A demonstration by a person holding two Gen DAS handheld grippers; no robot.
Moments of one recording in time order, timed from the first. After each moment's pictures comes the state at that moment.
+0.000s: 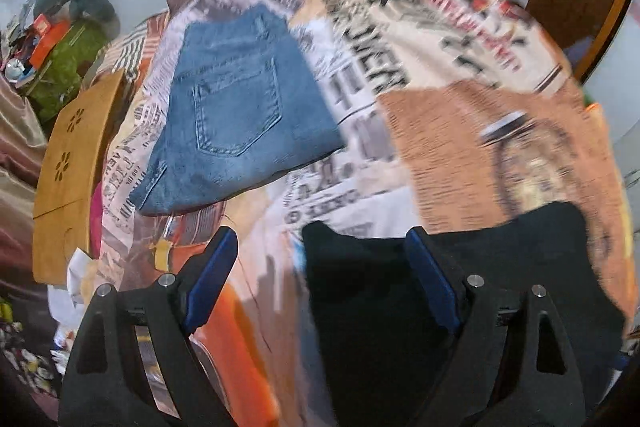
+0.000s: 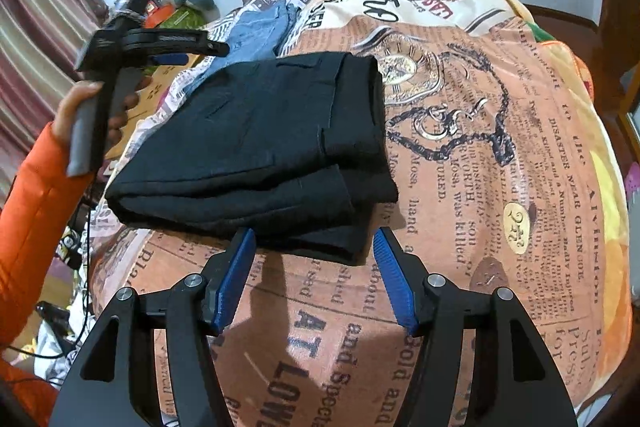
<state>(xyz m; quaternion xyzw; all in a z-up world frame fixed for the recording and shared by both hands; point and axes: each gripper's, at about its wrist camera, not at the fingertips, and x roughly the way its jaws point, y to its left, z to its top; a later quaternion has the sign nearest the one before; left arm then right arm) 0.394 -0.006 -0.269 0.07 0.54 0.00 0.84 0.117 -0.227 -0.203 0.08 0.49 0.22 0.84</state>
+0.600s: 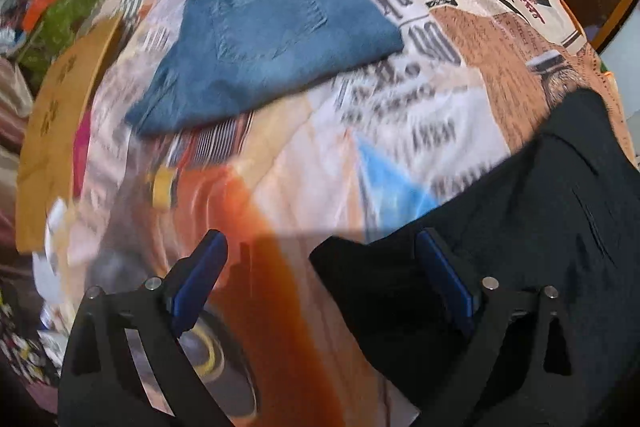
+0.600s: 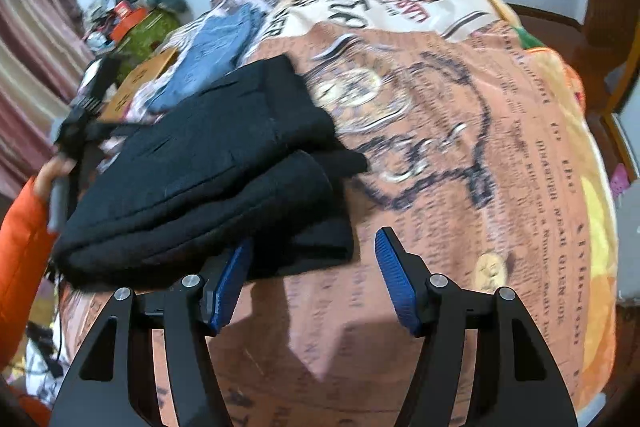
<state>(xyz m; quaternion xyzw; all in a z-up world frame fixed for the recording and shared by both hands) 0.345 0.054 -0.312 0.03 0.58 -0.01 0.81 0.162 -0.248 -0.205 0.07 0.49 0.17 0.85</state>
